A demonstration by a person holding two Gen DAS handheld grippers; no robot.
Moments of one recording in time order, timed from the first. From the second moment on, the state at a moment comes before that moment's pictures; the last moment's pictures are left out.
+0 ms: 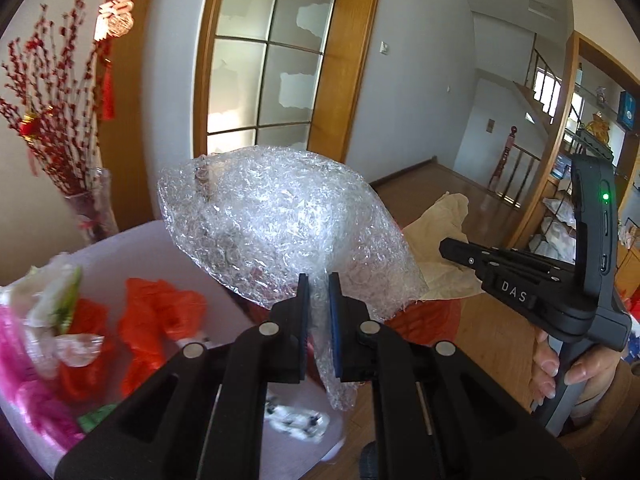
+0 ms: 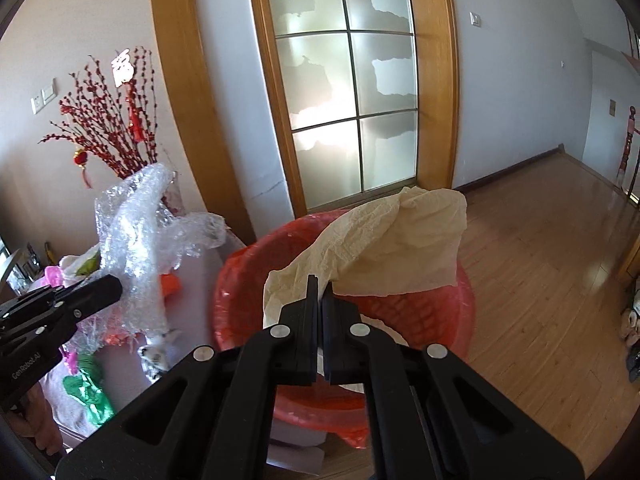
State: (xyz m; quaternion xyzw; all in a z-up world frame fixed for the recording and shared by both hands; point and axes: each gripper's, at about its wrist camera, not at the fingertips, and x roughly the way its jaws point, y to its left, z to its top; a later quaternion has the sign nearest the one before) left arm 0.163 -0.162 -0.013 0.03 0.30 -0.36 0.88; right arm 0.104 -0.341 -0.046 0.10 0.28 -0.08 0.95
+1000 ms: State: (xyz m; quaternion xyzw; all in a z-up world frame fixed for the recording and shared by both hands) left arm 0.218 -0.242 -0.069 0.03 0.38 -0.39 0.84; right arm 0.122 -0.391 -0.080 0.12 0.32 -0.10 0.93
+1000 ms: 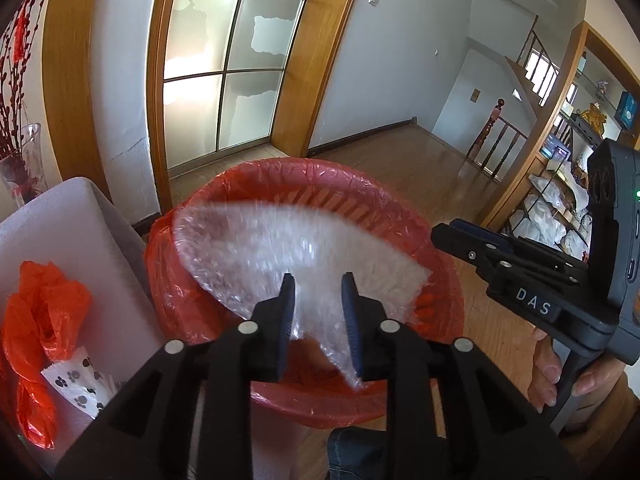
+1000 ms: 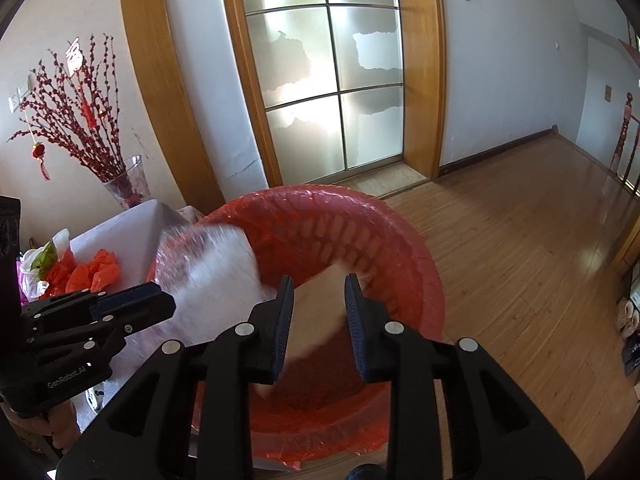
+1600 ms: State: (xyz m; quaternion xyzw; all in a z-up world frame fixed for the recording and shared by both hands) left arm 0.145 -0.102 -0.028 0.04 0.30 -0.20 0.93; right arm 0.086 -0.289 -0.065 0.08 0.29 -0.05 0.95
